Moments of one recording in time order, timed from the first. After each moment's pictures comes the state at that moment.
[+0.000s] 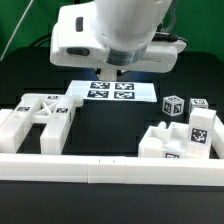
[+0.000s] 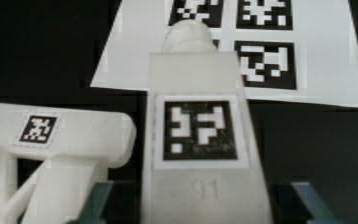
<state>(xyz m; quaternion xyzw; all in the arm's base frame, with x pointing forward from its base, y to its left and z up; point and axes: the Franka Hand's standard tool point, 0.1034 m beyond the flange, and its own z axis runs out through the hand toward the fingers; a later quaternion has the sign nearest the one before) 0.486 -0.033 0.088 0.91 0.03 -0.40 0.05</state>
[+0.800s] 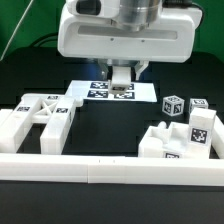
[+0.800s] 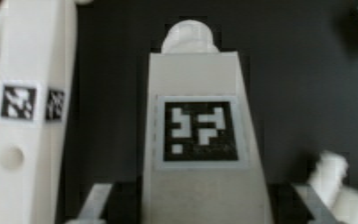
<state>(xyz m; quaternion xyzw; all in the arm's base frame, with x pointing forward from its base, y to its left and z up) 0.545 -0.008 0.104 0.99 0.03 -0.12 0.02</state>
